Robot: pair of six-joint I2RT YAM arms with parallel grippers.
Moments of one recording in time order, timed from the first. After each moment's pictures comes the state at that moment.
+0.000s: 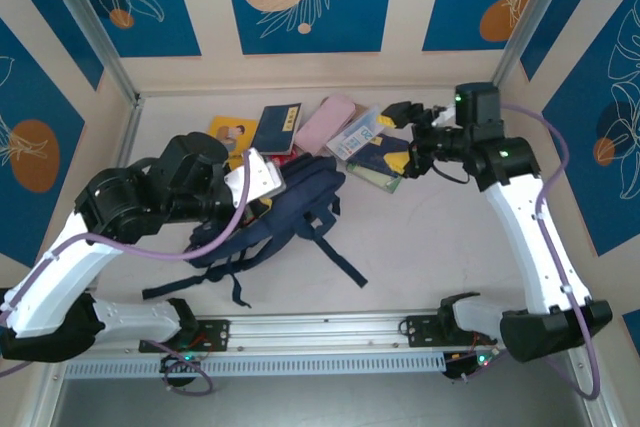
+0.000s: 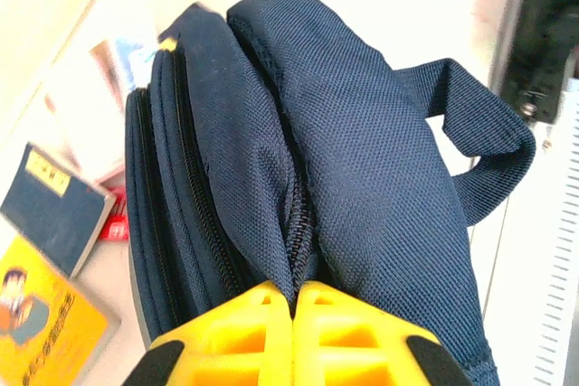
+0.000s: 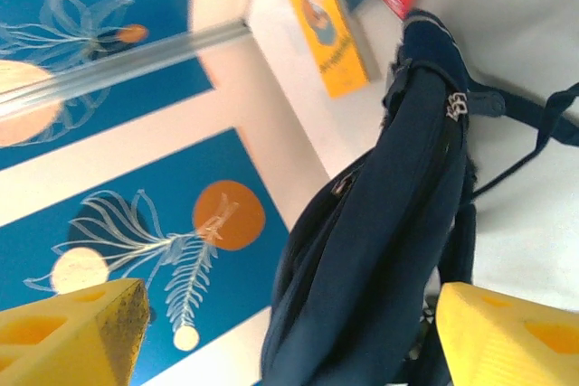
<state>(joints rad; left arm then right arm) -0.98 1.15 1.75 -1.33 0.03 0.32 0.24 1.24 1.41 -0.86 -0.68 1.37</state>
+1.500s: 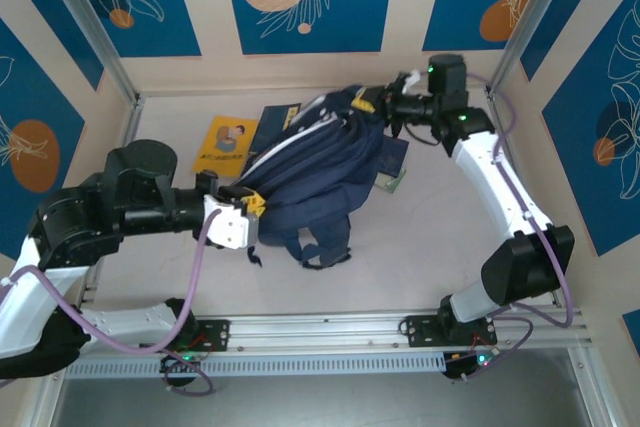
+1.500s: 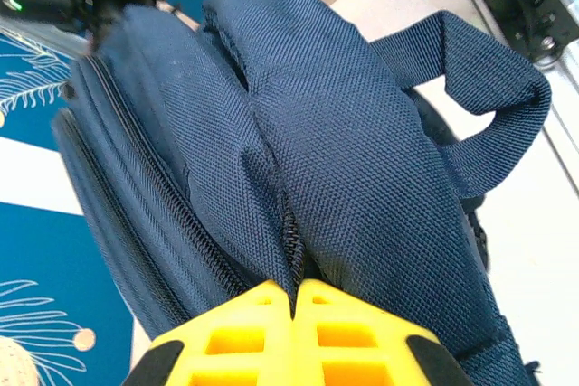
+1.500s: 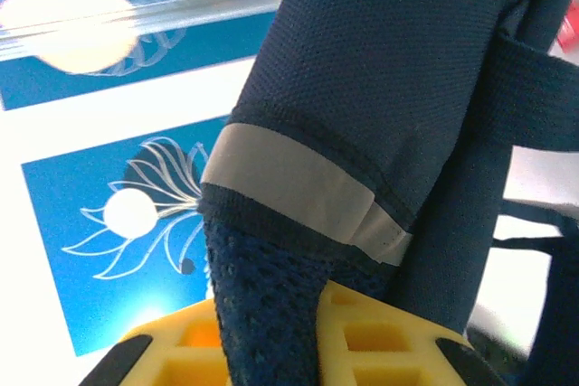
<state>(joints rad) -0.99 1.06 1.74 -1.20 0.12 0.99 0.21 1.50 1.55 -0.47 -0.87 1.33</state>
